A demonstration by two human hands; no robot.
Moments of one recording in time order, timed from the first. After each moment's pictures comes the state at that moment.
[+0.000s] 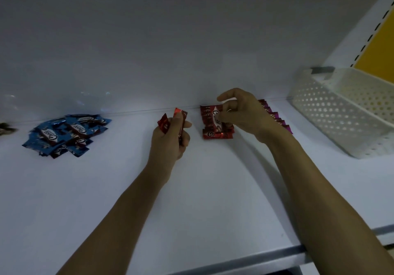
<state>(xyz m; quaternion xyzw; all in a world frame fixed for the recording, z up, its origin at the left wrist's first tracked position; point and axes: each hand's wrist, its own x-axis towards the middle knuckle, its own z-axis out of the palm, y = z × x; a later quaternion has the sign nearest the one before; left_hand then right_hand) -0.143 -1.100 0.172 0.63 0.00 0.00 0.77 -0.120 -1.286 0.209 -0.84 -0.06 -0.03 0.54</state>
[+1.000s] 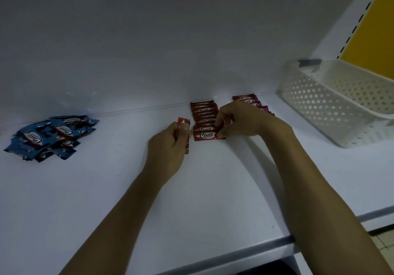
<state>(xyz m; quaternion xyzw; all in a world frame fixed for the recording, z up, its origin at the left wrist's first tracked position) -0.142 -1.104 0.146 0.86 -0.13 0.05 0.49 -0.120 -1.307 0.202 -0.96 -0.09 0.07 0.25</state>
